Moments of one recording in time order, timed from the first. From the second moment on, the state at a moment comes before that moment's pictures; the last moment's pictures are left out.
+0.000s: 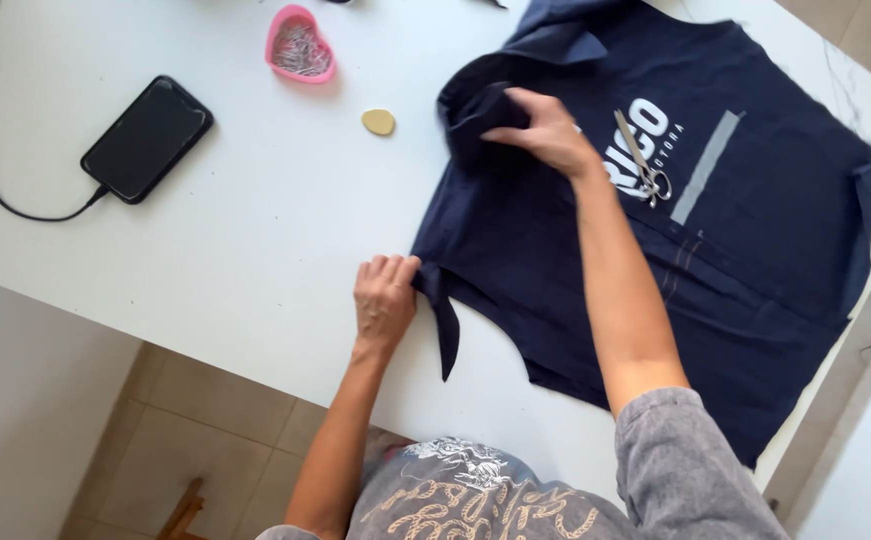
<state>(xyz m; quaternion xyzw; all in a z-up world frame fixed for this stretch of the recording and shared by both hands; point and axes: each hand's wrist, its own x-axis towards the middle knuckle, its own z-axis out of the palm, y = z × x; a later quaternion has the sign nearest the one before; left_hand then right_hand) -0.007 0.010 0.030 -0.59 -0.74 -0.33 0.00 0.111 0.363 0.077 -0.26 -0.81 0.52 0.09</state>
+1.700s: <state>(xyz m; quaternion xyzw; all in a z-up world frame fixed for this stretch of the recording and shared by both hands) -0.017 0.005 0.059 -0.45 -0.75 -0.47 -0.15 0.052 0.362 0.018 -0.15 -0.93 0.32 0.12</state>
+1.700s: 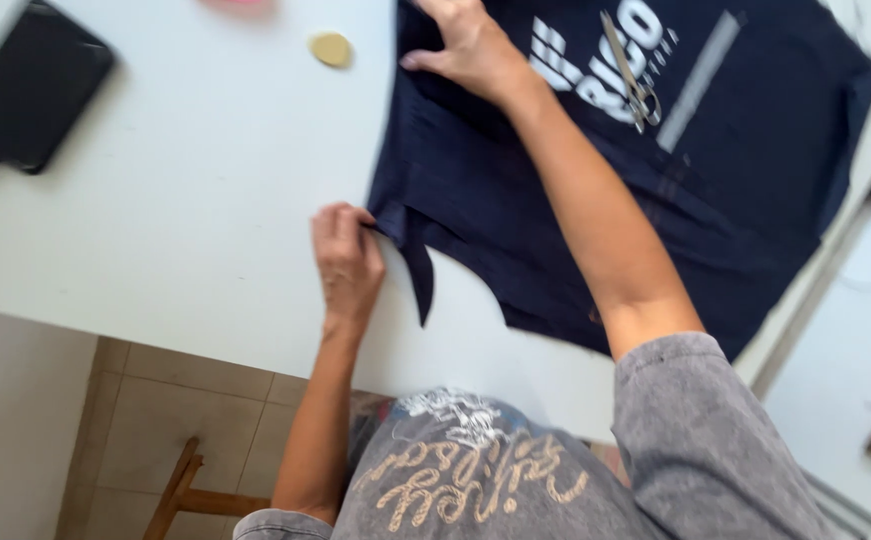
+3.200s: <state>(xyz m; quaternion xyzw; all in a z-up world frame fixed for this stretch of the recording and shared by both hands) 0.166 -0.036 0.086 -0.01 -0.55 -0.63 -0.54 0.346 0.034 0.049 -0.32 -0.89 0.16 0.30</state>
